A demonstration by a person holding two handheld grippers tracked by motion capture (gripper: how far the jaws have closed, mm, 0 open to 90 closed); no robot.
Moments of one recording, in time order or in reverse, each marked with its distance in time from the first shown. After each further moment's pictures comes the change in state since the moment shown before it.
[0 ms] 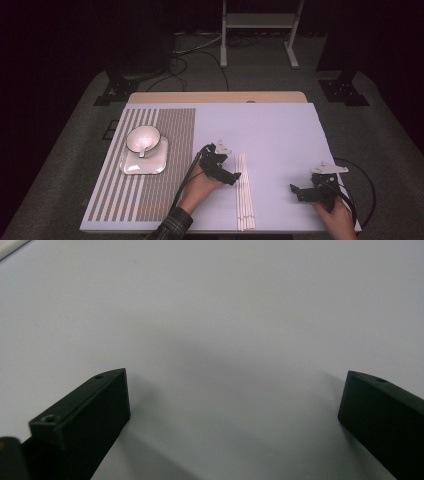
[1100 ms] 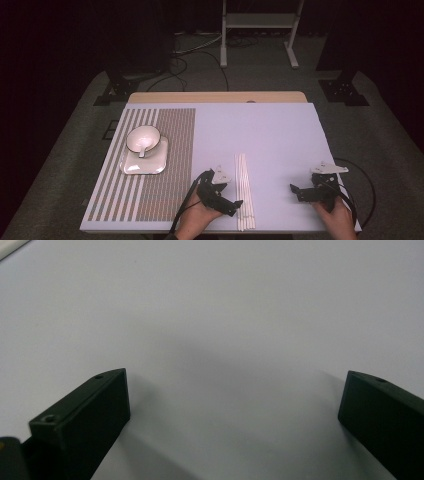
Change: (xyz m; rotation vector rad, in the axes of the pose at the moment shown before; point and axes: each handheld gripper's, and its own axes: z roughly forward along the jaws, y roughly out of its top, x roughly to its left) left arm -0.061 -0.045 -0.030 -0.012 -0.053 -0.005; right arm 0.000 0.000 0.000 0.000 0.000 0.000
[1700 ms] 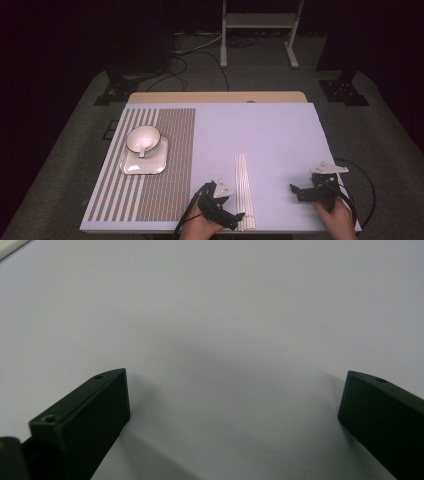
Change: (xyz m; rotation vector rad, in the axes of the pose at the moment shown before) left arm -0.024 -0.015 -0.001 0.007 -0.009 0.010; right arm 0.000 0.000 0.000 0.001 0.000 0.001
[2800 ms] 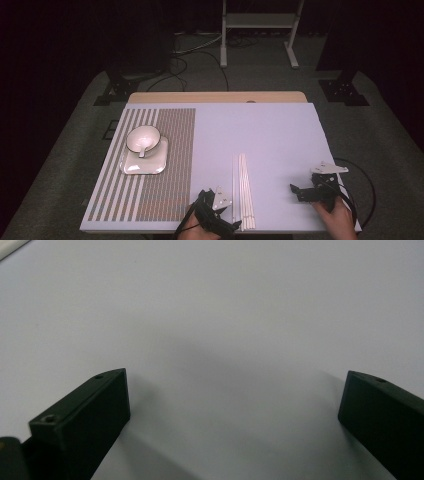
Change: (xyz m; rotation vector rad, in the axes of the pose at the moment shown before) left arm -0.016 -0.016 -0.013 0.019 0.055 0.046; right arm 0.000 0.000 0.000 0.000 0.000 0.000
